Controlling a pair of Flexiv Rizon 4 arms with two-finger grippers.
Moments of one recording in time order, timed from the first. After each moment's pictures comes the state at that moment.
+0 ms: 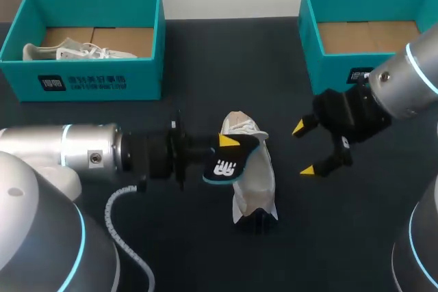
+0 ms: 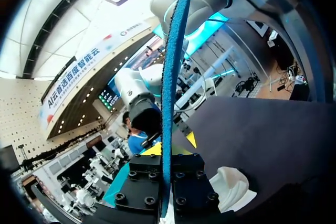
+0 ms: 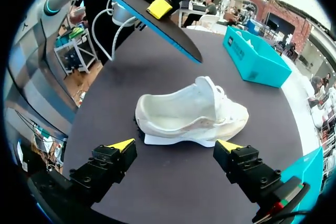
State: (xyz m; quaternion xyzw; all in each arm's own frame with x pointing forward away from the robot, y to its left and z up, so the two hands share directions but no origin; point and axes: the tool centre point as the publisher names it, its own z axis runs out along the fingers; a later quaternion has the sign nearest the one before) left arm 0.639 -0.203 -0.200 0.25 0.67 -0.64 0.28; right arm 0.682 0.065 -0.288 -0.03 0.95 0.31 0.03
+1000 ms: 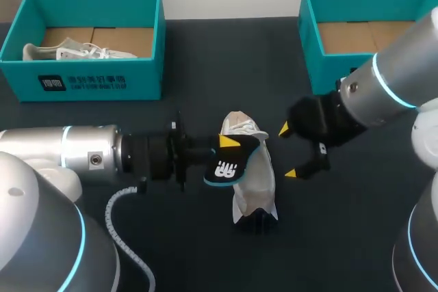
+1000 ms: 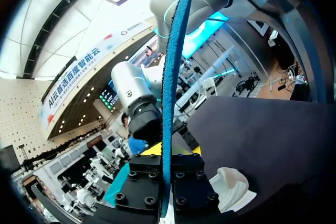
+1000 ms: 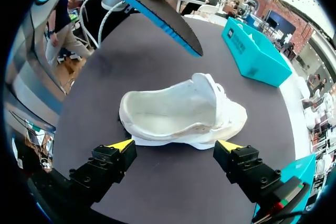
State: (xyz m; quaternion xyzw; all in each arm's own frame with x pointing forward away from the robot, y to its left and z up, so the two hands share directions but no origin) left arm 0.638 -0.204 -0.200 0.25 0.67 -0.64 0.28; right arm 0.696 0.090 -0.307 -0.03 0.96 0.25 0.07
